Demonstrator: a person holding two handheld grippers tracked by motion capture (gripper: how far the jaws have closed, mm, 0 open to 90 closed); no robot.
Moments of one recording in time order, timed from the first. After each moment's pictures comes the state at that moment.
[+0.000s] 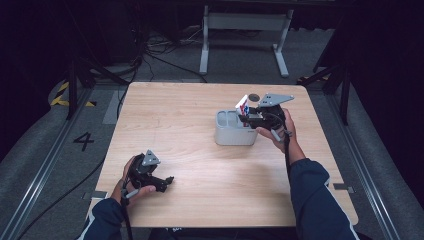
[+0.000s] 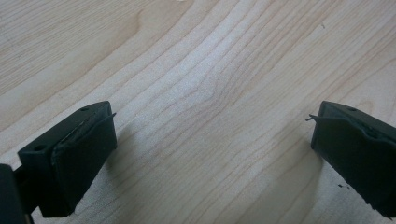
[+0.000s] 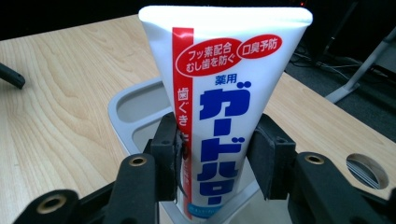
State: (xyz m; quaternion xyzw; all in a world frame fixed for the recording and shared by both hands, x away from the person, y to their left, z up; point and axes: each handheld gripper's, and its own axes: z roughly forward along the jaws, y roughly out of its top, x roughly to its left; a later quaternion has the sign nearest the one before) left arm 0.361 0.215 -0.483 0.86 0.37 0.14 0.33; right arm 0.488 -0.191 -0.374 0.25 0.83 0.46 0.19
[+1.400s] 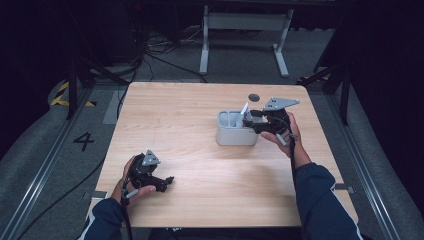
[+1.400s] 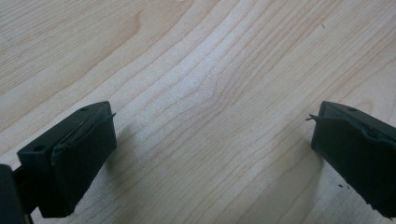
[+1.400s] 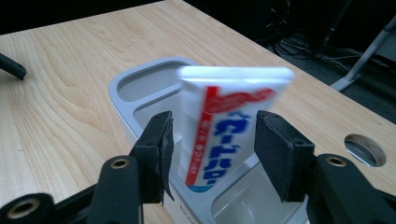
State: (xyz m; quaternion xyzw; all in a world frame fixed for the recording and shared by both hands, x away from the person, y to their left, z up) left arm 0.361 0.214 -0.484 0.86 0.37 0.14 0.33; right arm 0.480 -0.206 -0.381 0.26 0.83 0.46 0.19
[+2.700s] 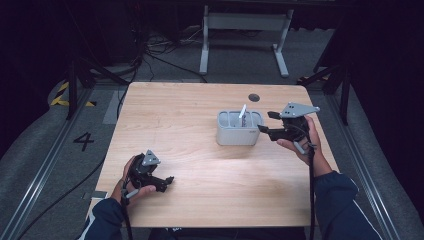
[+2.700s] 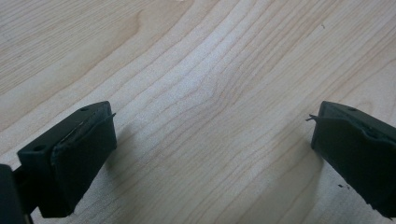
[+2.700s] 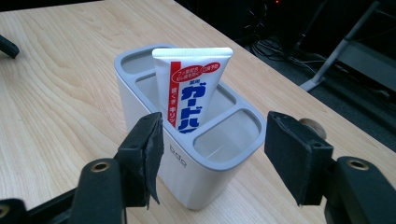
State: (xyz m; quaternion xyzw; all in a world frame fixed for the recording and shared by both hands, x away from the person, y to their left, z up) left arm 0.361 0.214 -0.484 0.86 0.37 0.14 0.33; right arm 0.441 -0.240 -0.359 0.26 0.83 0.43 0.24
